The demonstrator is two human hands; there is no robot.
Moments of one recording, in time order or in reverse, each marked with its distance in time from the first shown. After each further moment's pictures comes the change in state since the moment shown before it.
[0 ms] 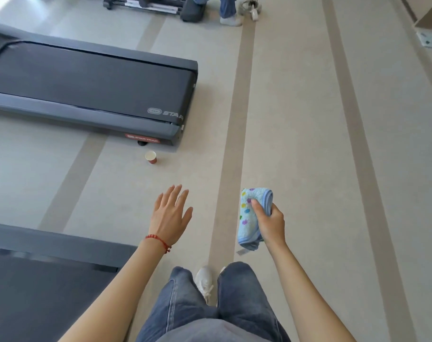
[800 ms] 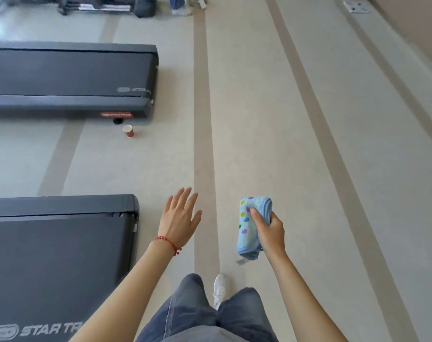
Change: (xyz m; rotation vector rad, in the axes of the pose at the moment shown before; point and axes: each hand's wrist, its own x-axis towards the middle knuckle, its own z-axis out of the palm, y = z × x) left_hand -0.362 0.125 0.048 0.002 -0.054 0.240; right_hand -0.339 0.225 -0.164 0.098 0.162 0.039
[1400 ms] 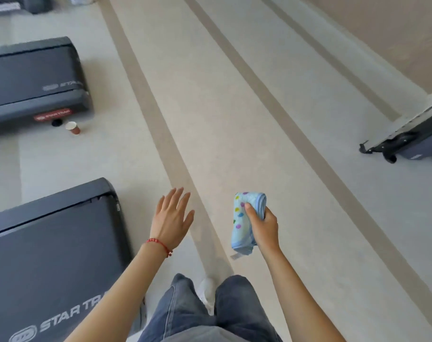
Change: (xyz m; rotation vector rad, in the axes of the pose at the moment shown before) left_hand -0.249 0.006 0.007 -0.007 -0.109 0.341; right_hand -0.283 0.152 -0.030 0.176 0.333 0.099
